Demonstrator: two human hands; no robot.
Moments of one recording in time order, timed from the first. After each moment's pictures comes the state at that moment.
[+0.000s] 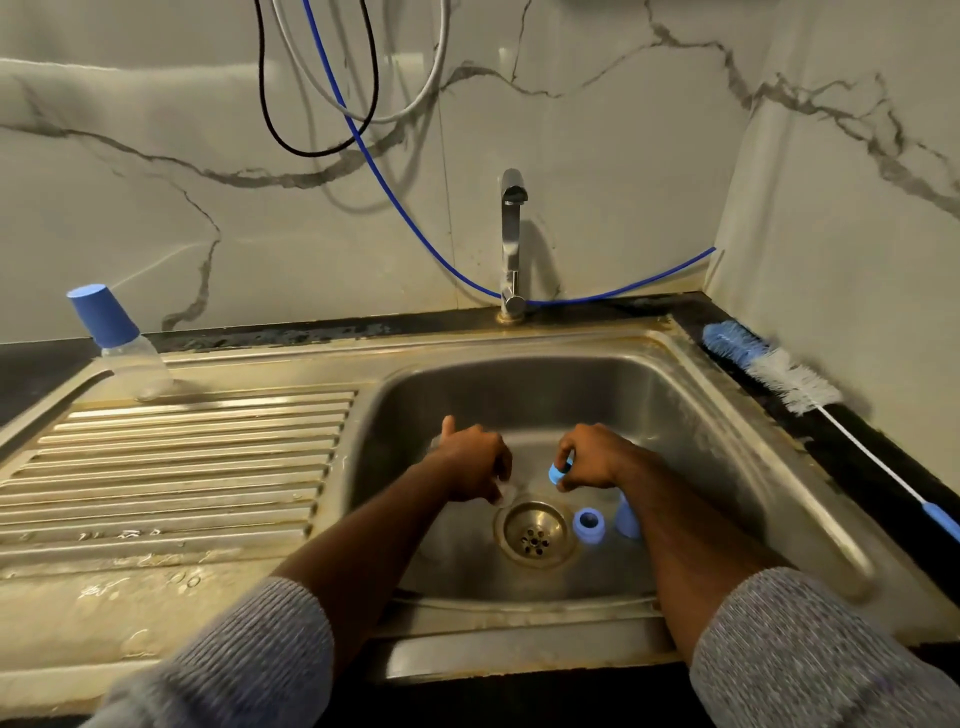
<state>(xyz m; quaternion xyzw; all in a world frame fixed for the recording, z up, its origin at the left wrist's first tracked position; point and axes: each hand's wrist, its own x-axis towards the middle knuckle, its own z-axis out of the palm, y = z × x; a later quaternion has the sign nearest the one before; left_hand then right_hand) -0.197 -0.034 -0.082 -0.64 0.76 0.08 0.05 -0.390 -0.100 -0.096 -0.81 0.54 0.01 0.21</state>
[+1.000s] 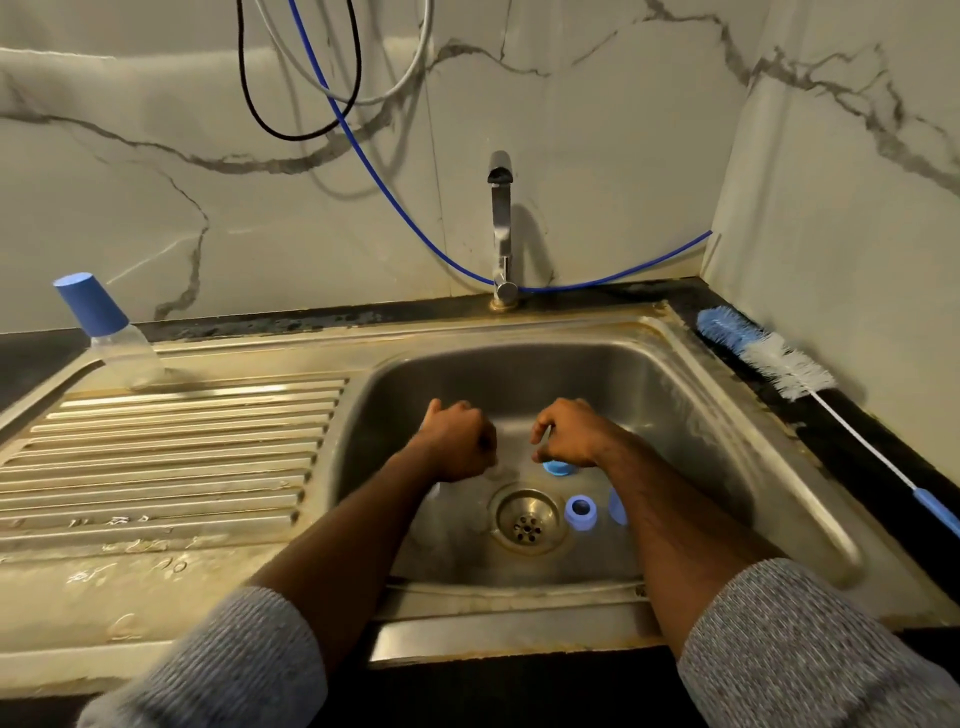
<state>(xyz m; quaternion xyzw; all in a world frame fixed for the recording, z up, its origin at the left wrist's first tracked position) -0.189 -0.042 -0.084 -0.64 0.76 0.02 0.01 -0.381 -0.102 -0.089 -0.82 0.51 -0.08 0.25</state>
